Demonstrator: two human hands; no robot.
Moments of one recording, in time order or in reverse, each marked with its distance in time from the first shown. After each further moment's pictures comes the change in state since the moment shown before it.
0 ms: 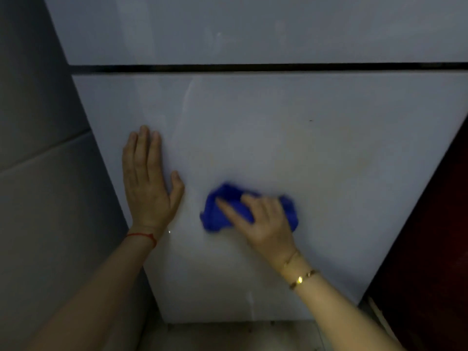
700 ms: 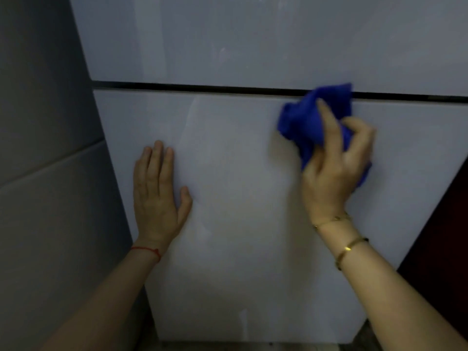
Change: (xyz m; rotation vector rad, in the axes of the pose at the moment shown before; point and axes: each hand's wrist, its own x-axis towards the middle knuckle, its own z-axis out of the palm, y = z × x) left_hand 0.002 -0.002 0.001 0.009 0.005 0.008; right_hand 0.112 0.088 -0.032 0.024 0.327 0.503
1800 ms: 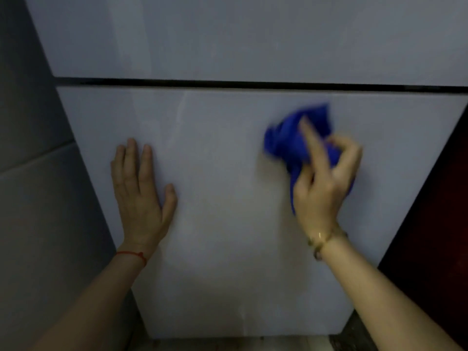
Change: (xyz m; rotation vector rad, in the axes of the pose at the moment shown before) left_hand -0.001 0.014 0.000 -0.013 0.008 -0.045; right_hand -0.021 0.019 -0.021 0.185 -0.162 0.026
